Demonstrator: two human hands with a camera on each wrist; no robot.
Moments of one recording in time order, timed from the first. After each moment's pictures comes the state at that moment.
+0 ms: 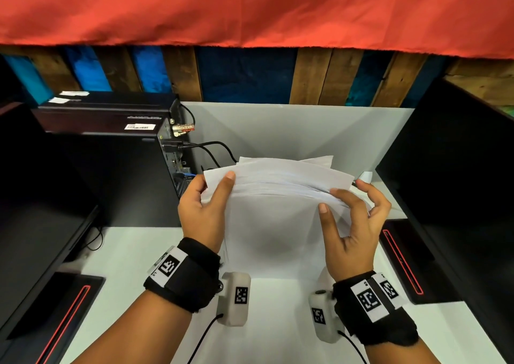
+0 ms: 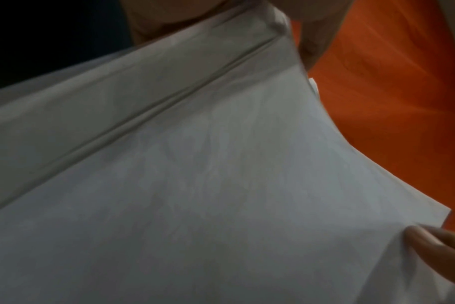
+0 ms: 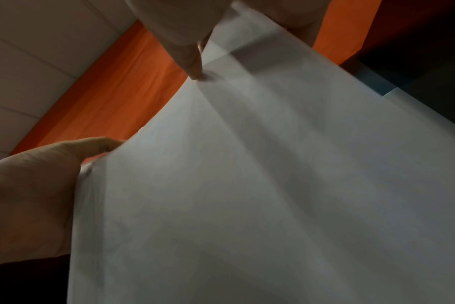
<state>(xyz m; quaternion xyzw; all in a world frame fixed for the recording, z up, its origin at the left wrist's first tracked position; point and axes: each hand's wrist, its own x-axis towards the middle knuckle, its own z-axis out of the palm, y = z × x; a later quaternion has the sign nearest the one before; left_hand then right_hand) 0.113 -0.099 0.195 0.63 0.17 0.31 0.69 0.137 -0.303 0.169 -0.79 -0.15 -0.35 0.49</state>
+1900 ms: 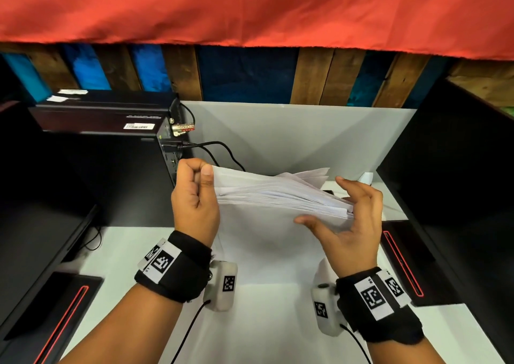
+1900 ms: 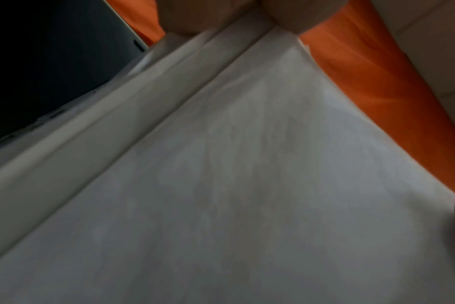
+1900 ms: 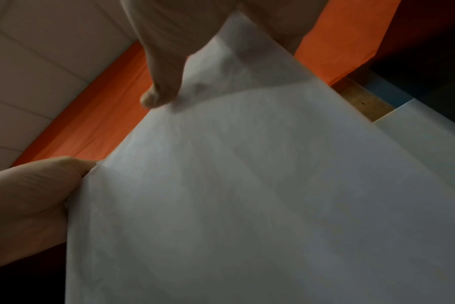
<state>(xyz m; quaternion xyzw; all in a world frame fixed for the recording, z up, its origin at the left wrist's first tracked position) 0.119 -0.085 0.201 0.74 0.06 0.43 0.52 0.142 -0.302 0.184 -0.79 -0.17 -0.31 0.49</state>
